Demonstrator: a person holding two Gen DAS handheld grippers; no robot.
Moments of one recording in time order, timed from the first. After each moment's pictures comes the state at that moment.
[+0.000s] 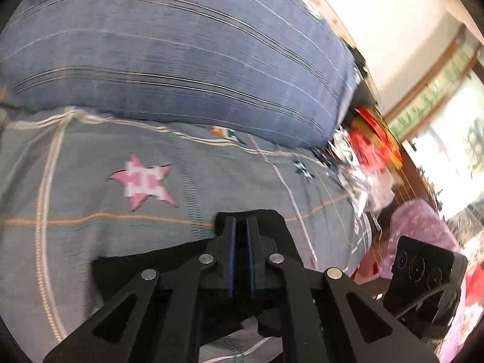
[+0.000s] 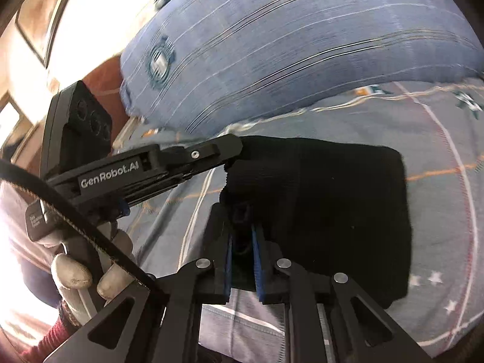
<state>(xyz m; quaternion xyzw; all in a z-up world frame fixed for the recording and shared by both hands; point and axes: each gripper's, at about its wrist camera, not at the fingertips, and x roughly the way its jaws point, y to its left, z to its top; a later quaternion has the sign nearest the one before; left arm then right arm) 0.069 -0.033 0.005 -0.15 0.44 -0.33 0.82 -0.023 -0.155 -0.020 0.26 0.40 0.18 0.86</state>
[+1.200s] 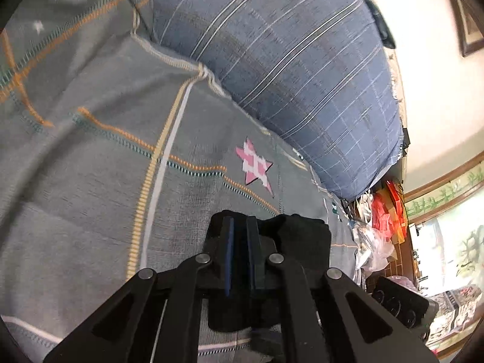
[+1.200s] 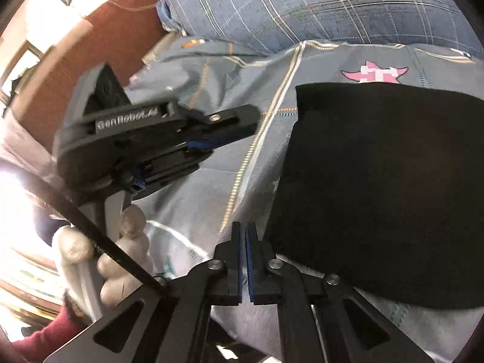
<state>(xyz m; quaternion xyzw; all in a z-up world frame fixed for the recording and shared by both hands) 0.046 0.113 -0.057 -0.32 0.45 -0.21 0.81 -0.008 -0.029 -0.070 0.21 0.48 0.31 0.79</state>
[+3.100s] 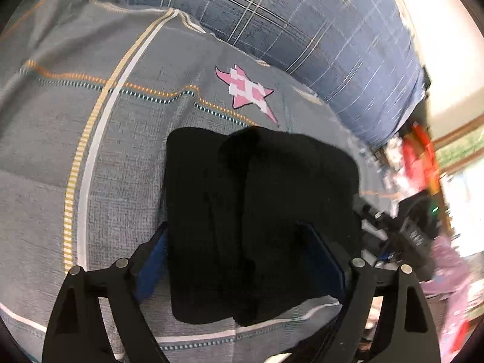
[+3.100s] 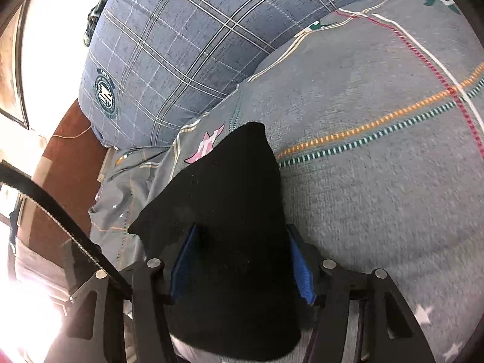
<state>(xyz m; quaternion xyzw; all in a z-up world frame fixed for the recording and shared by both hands) 0.029 0.017 -0.095 -0.19 0.53 -0.20 0.80 0.016 -0.229 -0.126 0.40 0.43 0.16 0.79</state>
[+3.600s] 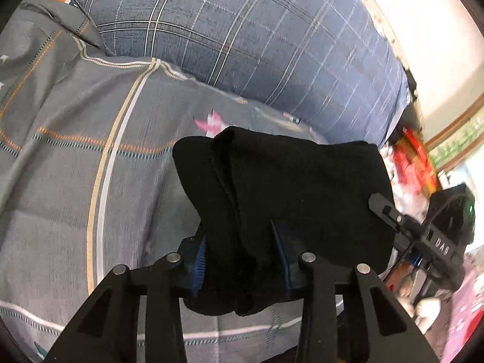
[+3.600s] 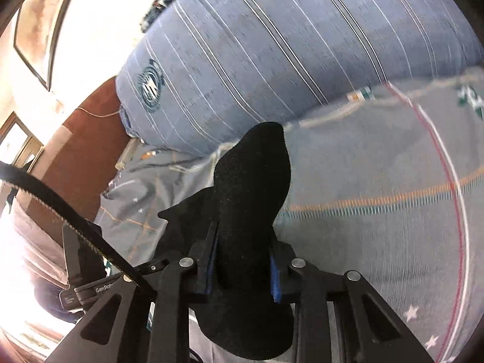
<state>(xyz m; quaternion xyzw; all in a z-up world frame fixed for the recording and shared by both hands) 0.033 0.020 -0.038 -0.20 0.48 -0.21 0.83 0.005 -0.203 -0.024 0.31 0.37 0.18 0.86</state>
